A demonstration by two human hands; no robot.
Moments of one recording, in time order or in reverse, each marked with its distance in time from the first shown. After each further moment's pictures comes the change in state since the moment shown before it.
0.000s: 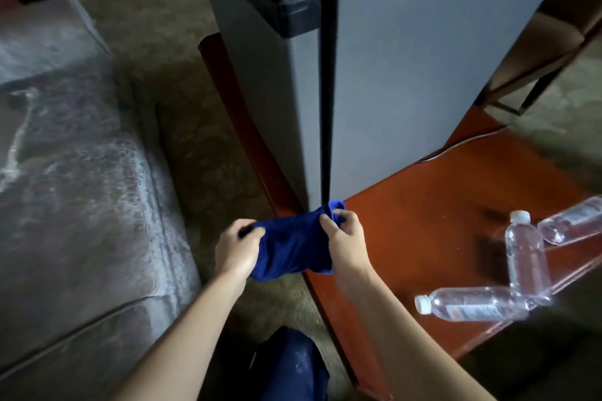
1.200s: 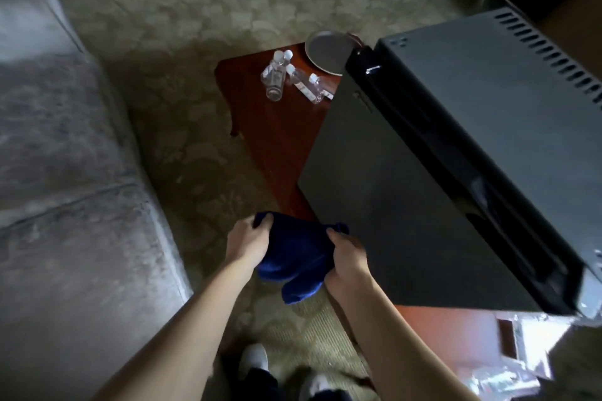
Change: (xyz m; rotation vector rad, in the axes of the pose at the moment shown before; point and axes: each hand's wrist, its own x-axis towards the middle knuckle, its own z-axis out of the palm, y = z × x) left_hand 0.246 0.169 -0.189 0.103 -0.336 -0.069; right_hand 0.057 -0.149 0.305 0.303 0.308 0.258
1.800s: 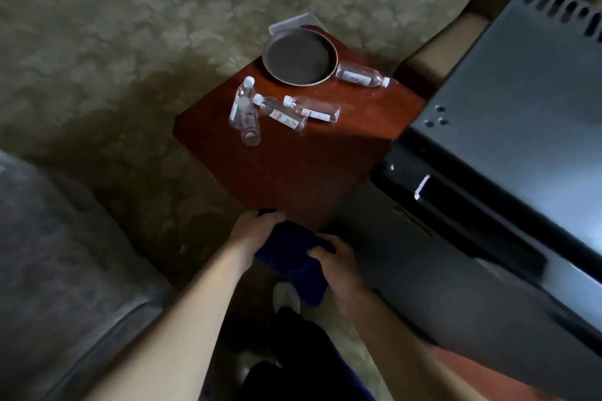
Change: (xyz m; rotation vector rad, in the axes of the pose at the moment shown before) left_hand 0.202 0.168 -0.033 0.094 -0.335 -0.242; right_hand 0.107 -0.060 0.151 -0.378 -0.046 0.000
